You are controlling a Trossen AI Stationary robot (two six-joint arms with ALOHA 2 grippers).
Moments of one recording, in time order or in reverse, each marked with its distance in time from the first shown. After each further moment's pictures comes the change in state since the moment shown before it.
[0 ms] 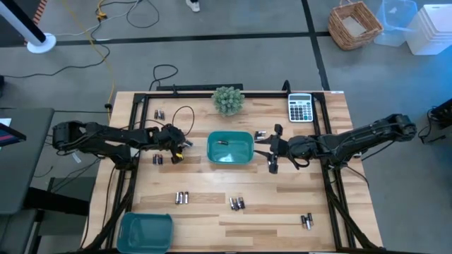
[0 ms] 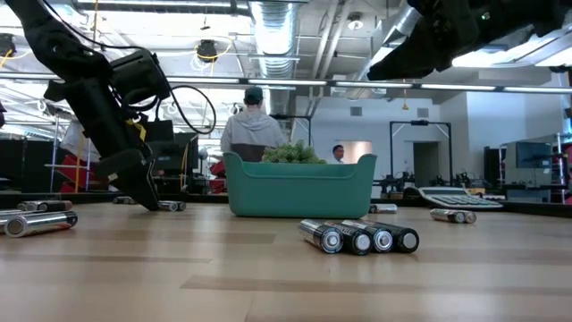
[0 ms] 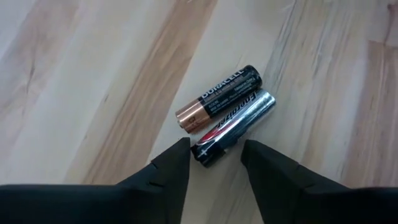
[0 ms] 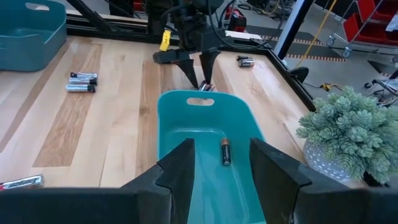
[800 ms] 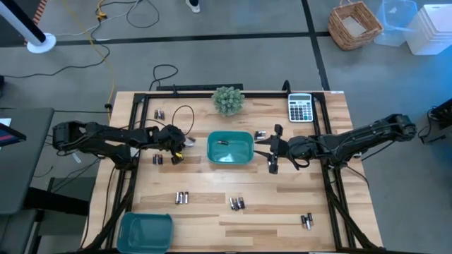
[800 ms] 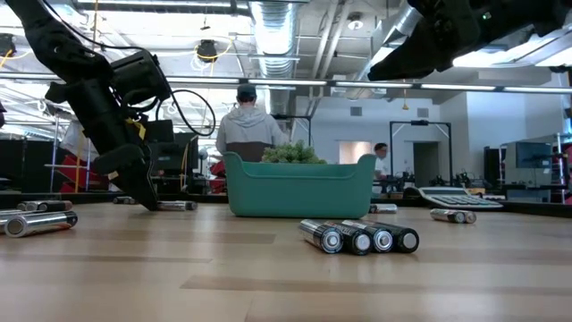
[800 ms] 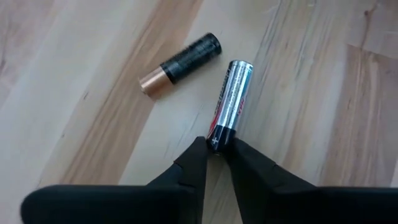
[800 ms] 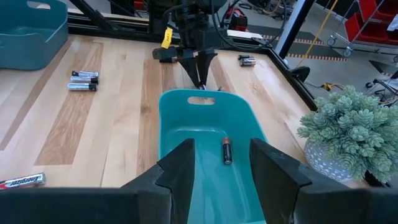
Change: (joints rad) left arm -0.002 0.001 -0.001 -0.018 0.094 -0.044; right arm 0.000 0.000 0.000 -0.005 0.001 0.001
